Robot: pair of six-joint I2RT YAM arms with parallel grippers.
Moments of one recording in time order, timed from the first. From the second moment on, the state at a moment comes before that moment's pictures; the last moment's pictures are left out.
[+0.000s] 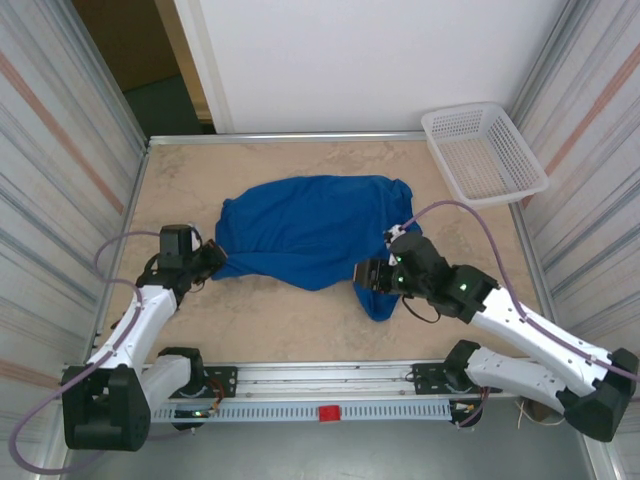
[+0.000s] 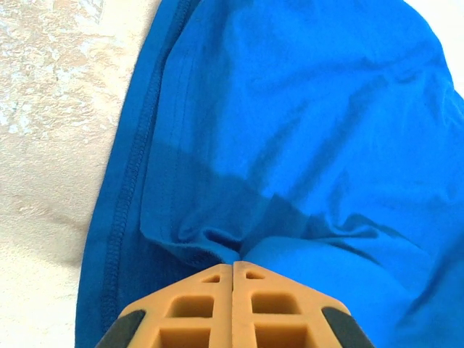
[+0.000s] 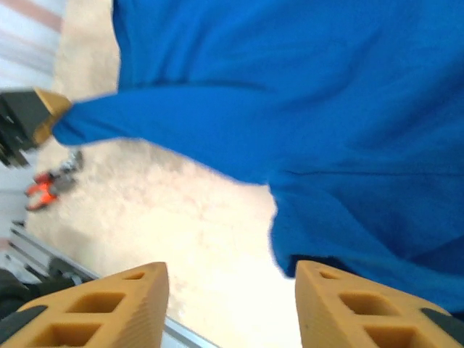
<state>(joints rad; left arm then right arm) -0.05 1.00 0.55 -0.37 0.21 -0.63 0.86 0.90 0.81 -0.65 -0.01 0.85</state>
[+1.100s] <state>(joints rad) -0.04 0.96 0.57 -0.41 0.22 -0.62 0.71 1.00 0.42 -0.51 0.06 0.91</state>
